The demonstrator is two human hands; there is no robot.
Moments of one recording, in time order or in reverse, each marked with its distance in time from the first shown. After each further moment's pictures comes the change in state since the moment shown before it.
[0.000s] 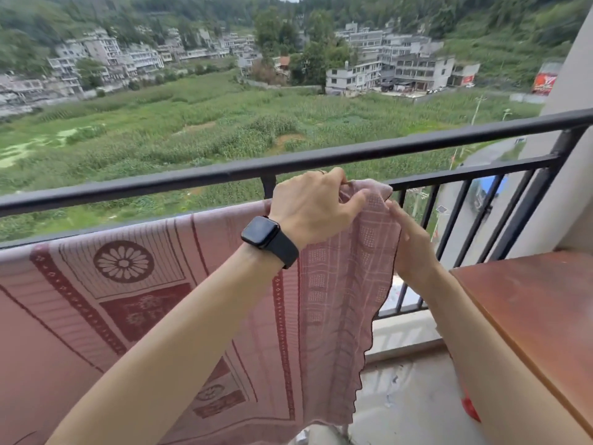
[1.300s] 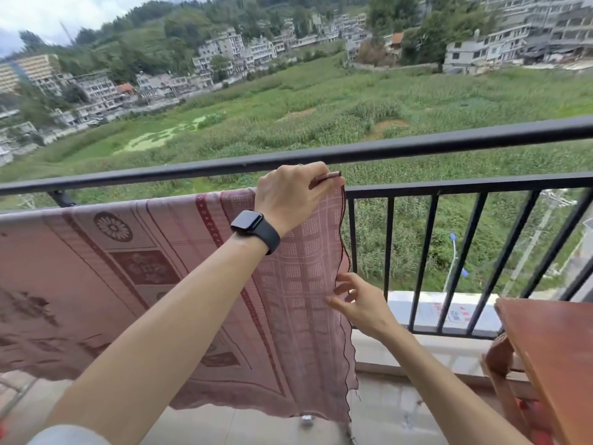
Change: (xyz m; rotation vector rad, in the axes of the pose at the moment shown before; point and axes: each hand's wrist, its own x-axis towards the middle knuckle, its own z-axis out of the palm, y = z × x) left_hand -0.233 -0.145 -0.094 0.142 0.224 -0.208; right_hand -0.166 0.180 0.233 -0.674 -0.332 0.062
